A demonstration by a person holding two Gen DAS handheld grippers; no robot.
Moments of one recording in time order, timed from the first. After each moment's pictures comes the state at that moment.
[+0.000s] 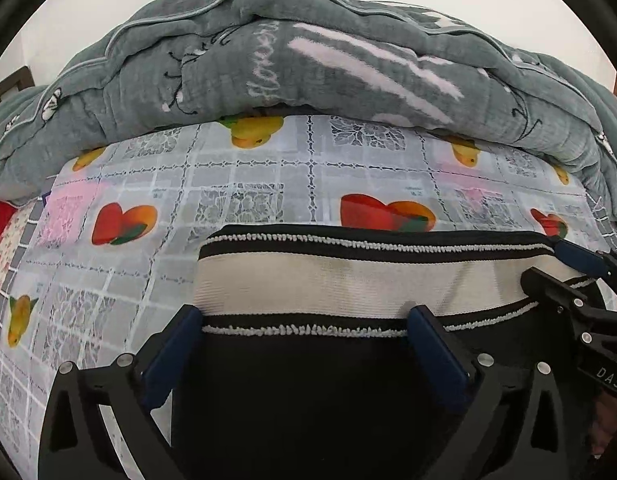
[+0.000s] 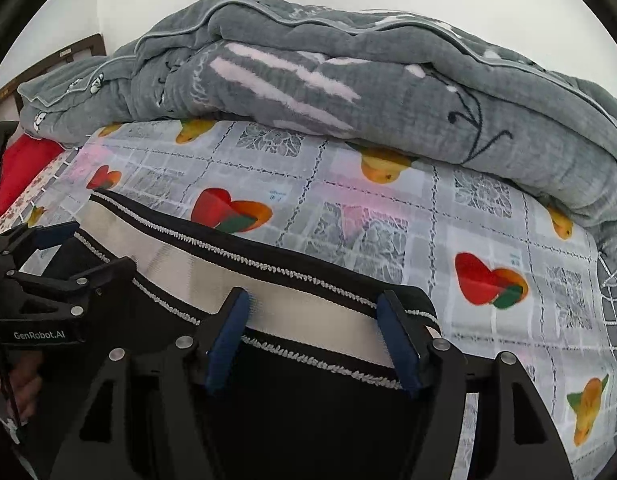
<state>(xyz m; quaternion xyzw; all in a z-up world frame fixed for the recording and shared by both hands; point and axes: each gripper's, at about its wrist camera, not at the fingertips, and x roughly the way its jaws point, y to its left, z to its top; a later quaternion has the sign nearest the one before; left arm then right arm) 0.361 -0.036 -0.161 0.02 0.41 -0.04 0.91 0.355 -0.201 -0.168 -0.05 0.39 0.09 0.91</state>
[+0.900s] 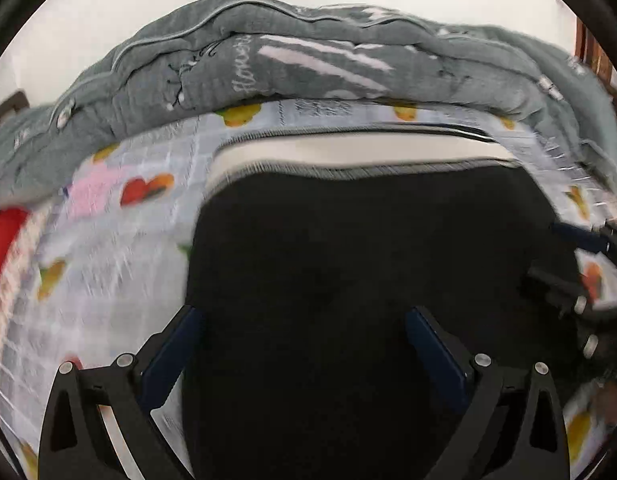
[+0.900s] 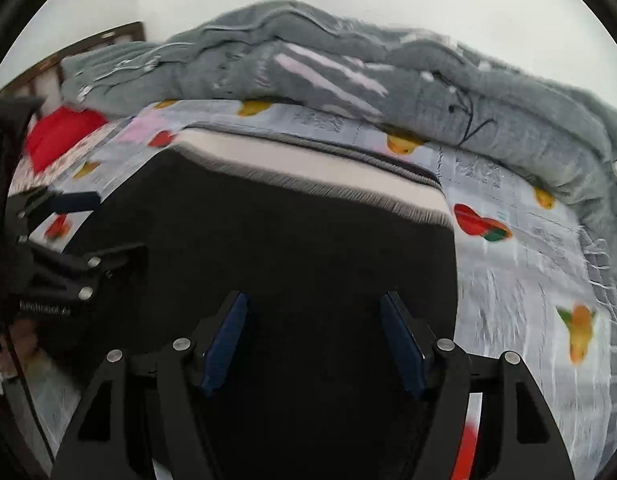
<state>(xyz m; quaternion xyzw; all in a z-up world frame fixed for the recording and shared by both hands) 0.240 -0.024 -0.154 0.05 0.41 -0.09 0.91 0.224 -0.193 -0.161 -0.08 0.37 0.12 0.92</state>
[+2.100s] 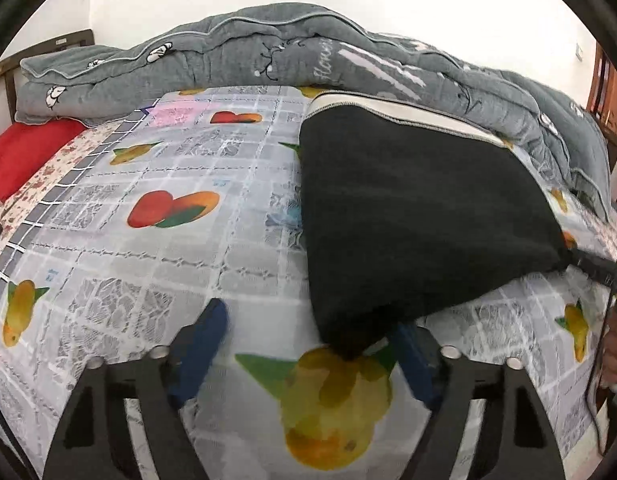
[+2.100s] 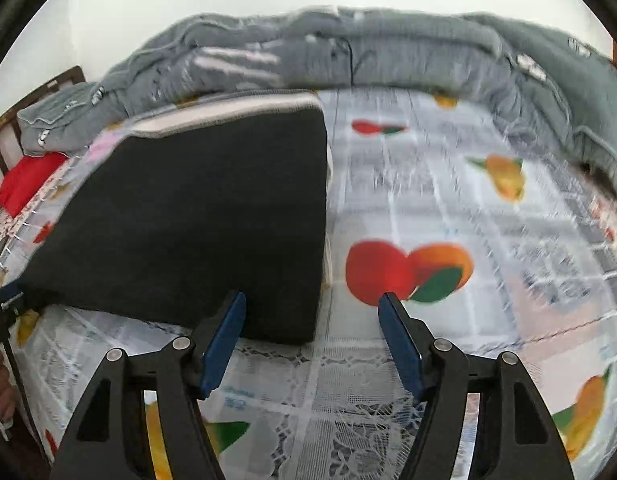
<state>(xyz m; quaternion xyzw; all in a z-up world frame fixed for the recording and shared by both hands) 0.130 0.071 -0.169 -0.03 0.38 -0.05 0.92 0.150 -0.273 -0.184 0.03 0.40 0.02 0.91</state>
